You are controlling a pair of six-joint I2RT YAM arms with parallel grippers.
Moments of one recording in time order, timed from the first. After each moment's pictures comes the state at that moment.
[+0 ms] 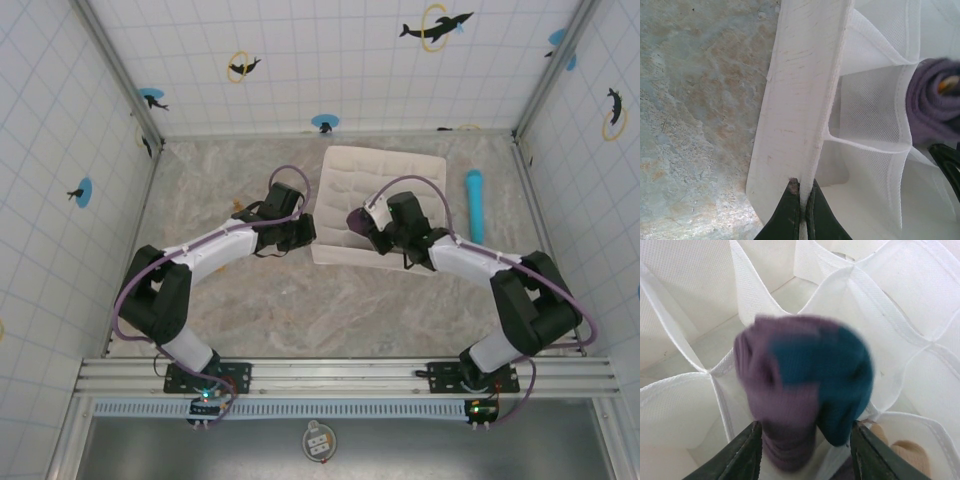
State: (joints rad) left arm -0.59 1.62 1.04 -0.36 0.23 -0.74; right arm 0.55 1.52 0.81 -0.01 -0.08 -0.21
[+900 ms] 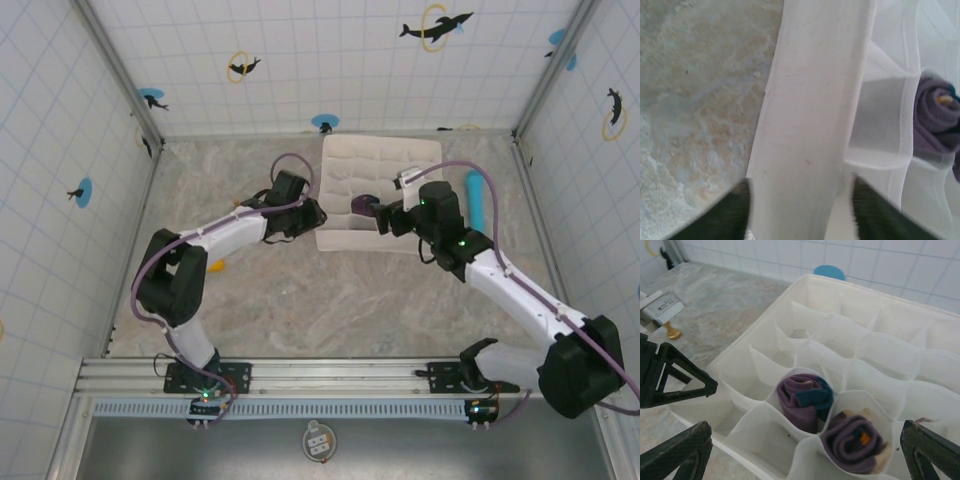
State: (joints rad) left arm -0.57 1.77 1.18 -0.31 0.19 -0.81; right arm 0.52 1.16 0.84 -0.14 0.05 0.05
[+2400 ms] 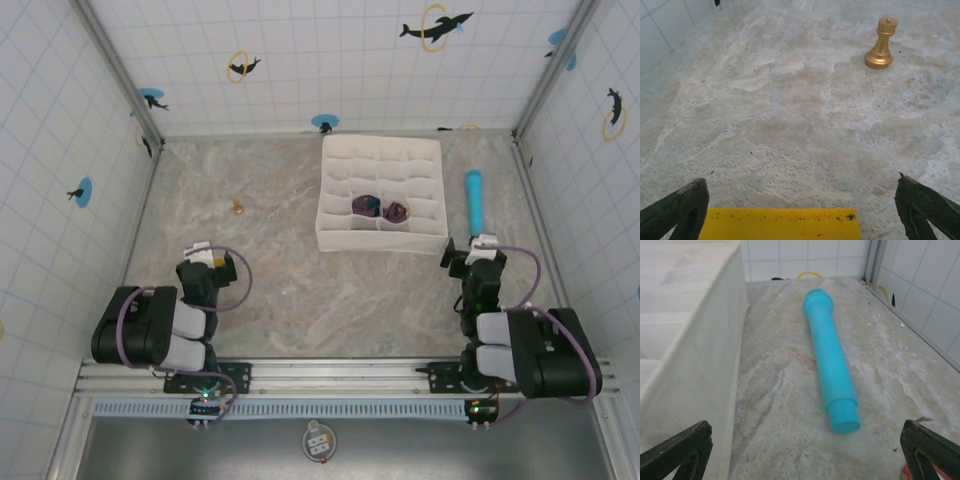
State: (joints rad) left arm -0.04 1.45 0.01 1.03 -0.17 -0.03; right arm 0.07 1.27 0.01 1.00 0.22 0.04
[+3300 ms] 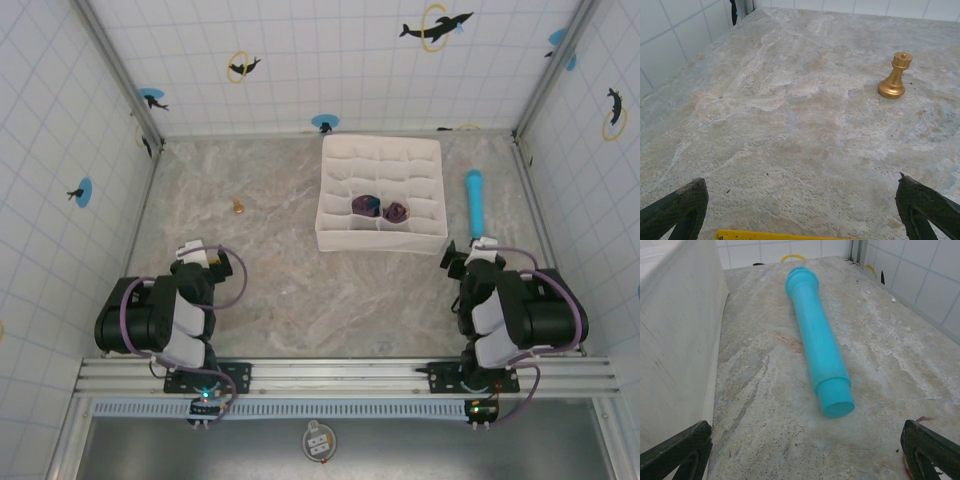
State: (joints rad) left arm 0.01 1.51 0.01 1.16 -0.15 -0.06; right arm 0.07 1.52 0.00 1.20 0.29 0.11
